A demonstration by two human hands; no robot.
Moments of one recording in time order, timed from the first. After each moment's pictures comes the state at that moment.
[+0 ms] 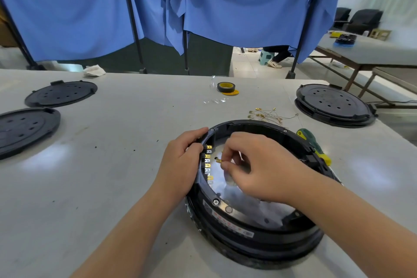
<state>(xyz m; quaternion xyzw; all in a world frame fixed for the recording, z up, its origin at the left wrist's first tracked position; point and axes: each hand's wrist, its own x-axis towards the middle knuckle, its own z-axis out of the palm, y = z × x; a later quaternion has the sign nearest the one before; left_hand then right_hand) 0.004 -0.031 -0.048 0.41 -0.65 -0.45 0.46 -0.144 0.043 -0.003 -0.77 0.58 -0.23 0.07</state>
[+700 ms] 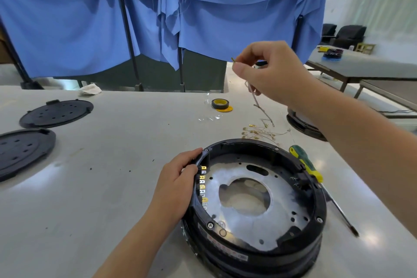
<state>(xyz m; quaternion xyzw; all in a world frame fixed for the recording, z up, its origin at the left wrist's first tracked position) 0.006 -0.026 -0.046 0.42 -0.63 -0.47 0.45 -0.179 -0.020 0.116 -0.67 0.59 -0.45 0.03</state>
